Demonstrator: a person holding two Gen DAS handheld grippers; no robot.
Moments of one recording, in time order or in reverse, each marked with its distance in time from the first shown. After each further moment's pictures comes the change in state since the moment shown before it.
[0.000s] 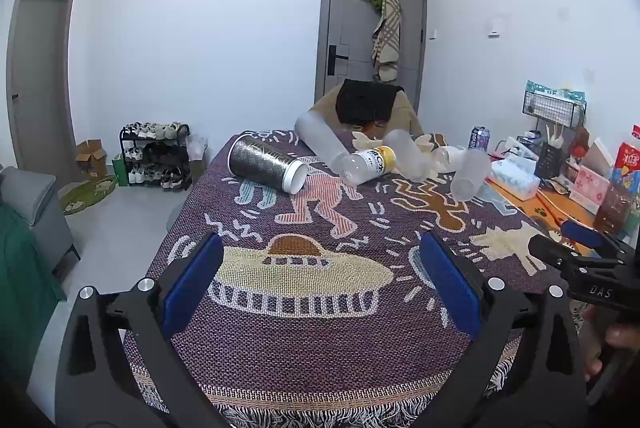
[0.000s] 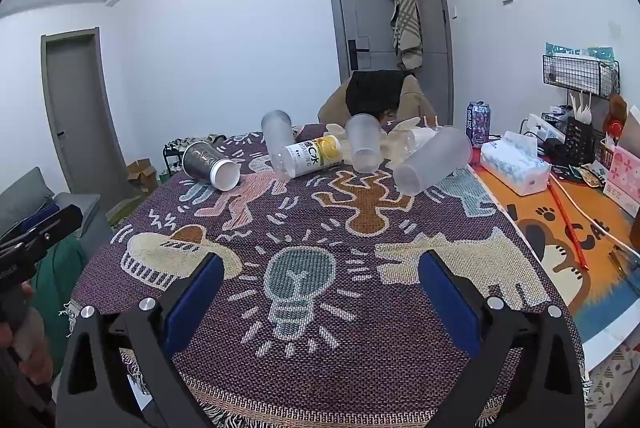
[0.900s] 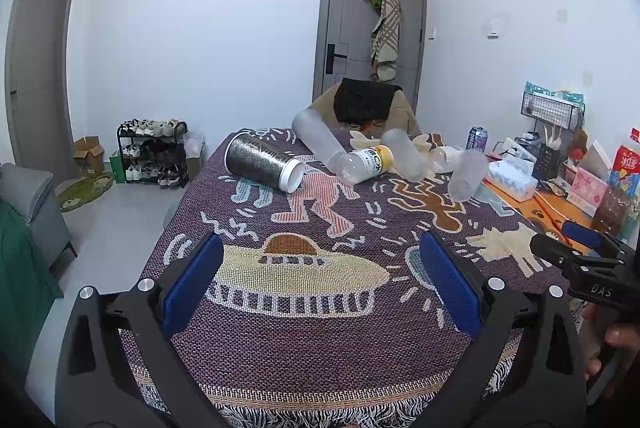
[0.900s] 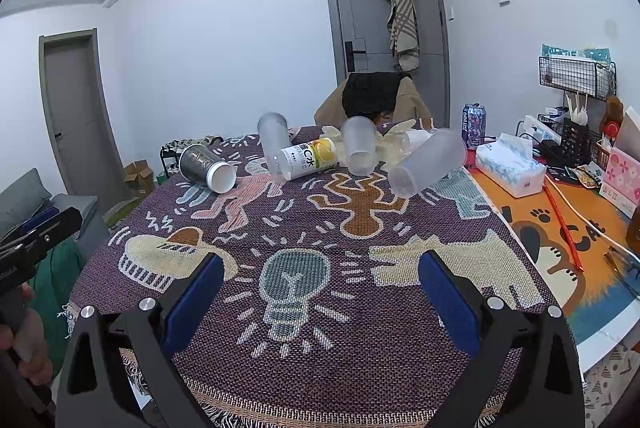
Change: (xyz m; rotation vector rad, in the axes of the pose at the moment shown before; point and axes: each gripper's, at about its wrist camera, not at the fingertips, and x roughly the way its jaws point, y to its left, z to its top) left arm 0.000 -0.005 -0.002 -0.007 0.003 -0.008; right arm 0.001 -0.001 0.002 0.015 -0.003 -0.003
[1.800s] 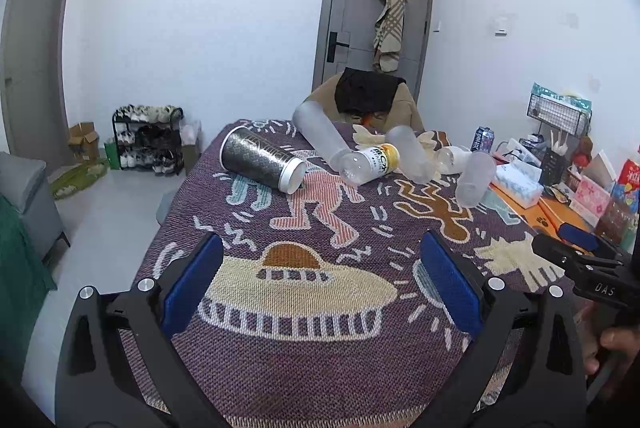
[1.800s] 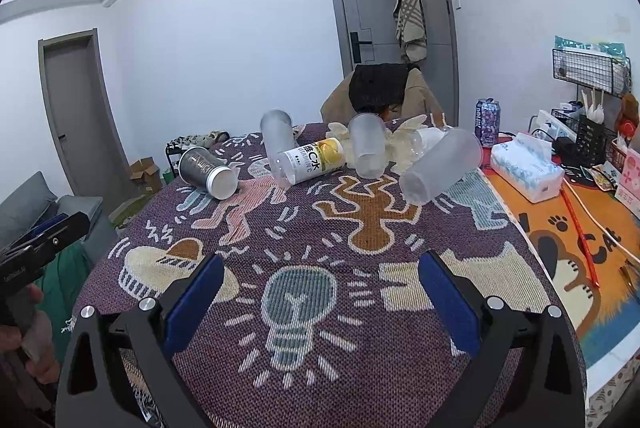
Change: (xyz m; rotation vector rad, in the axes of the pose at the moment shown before) left arm 0.038 0.017 0.028 -0.046 0.064 -0.031; right arm 0.033 -0.001 0.026 0.006 0.037 0.035
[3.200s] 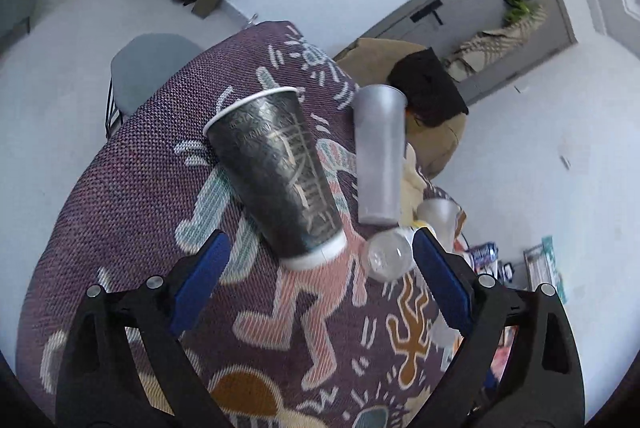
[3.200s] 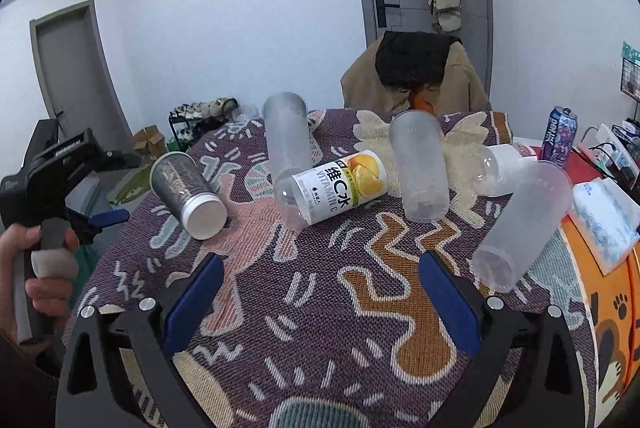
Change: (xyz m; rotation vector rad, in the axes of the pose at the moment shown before) left arm 0.238 0.135 0.083 -0.716 0.342 -0.139; right arm 0.173 0.029 0.090 -0.067 0.178 0.022
